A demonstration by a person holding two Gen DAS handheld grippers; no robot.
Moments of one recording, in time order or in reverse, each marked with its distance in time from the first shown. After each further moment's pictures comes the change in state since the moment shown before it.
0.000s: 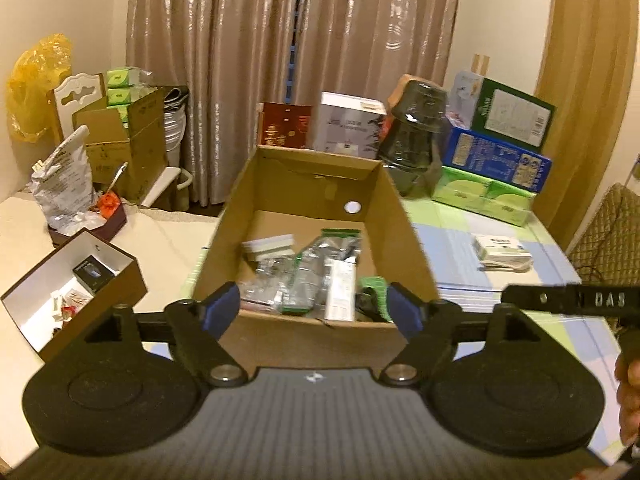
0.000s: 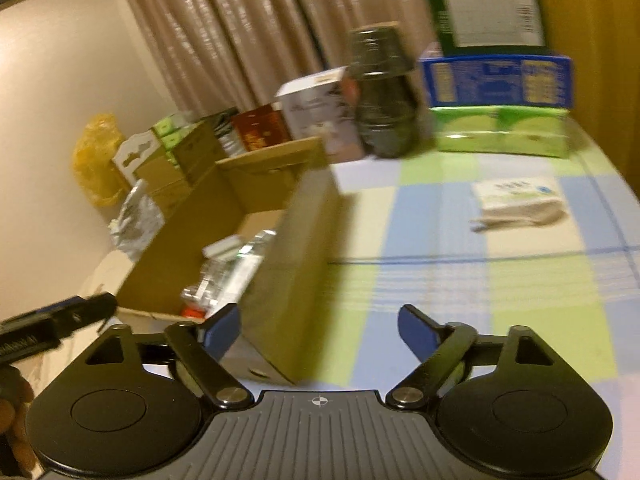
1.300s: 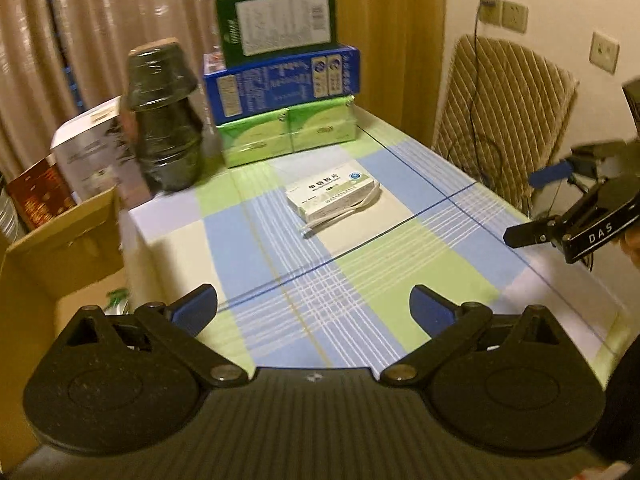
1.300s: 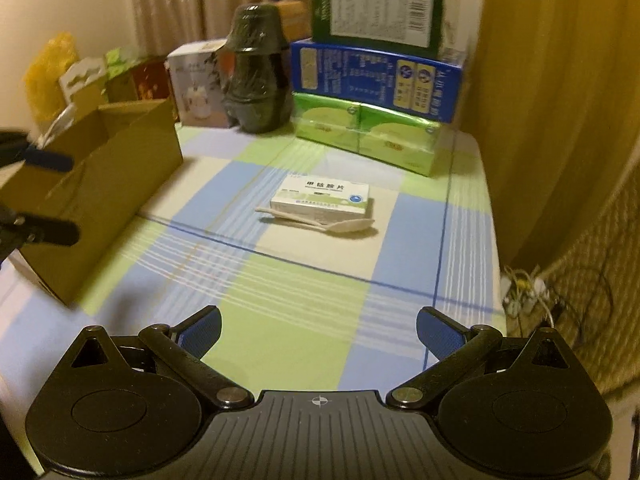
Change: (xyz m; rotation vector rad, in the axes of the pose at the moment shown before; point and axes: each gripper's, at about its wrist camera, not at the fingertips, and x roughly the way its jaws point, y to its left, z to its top) left arm 0.116 -0.212 0.025 0.536 0.179 -0.343; right arm -0.017 -0.196 0.046 -0.326 0.114 -0.168
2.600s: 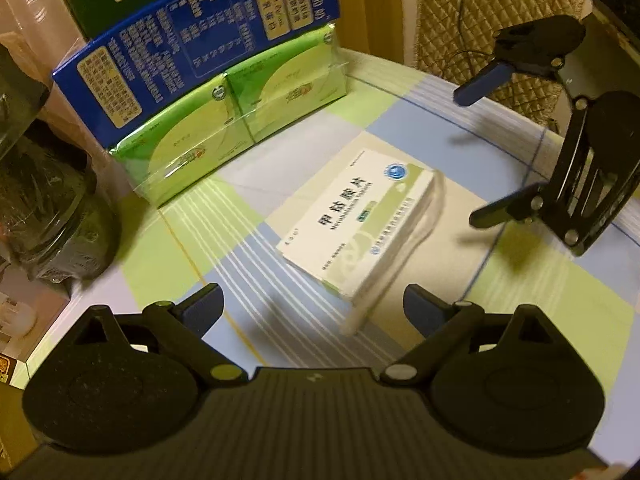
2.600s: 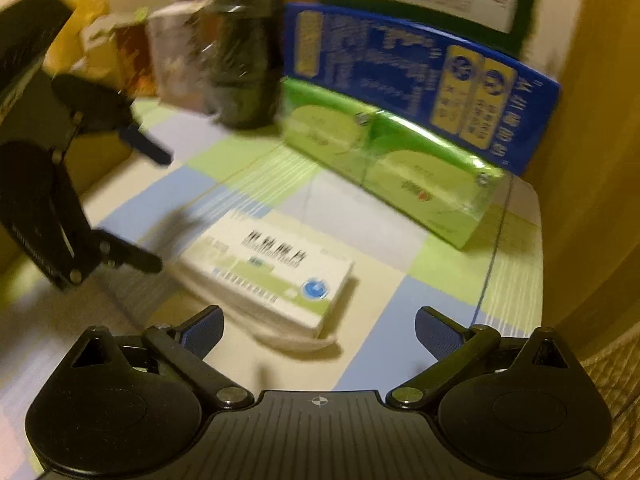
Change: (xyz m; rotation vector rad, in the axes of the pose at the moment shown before) left arm 0.231 0.033 0.083 0.279 0.165 -0.098; right arm 0.159 -0.082 0.088 -0.121 -0.001 0.065
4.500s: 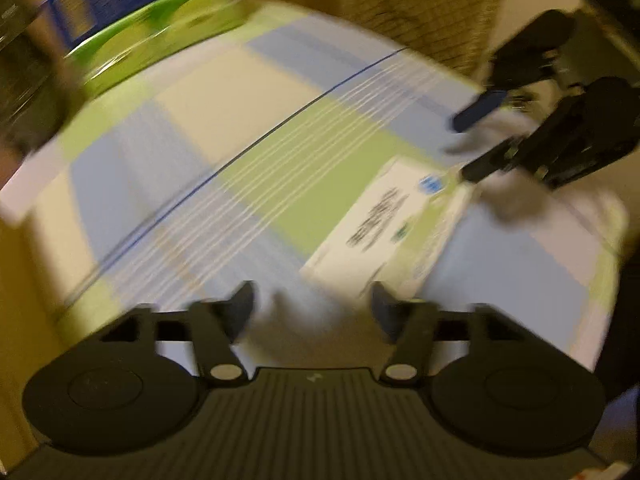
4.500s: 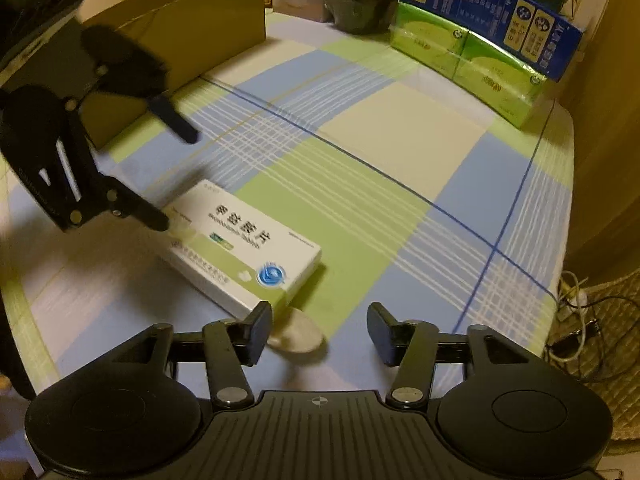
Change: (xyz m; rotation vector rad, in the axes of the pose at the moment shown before) left arm -0.103 -0.127 -0.093 -0.050 0.085 -0.185; right arm -0.123 0.093 -0.124 -0.160 0.247 0.127
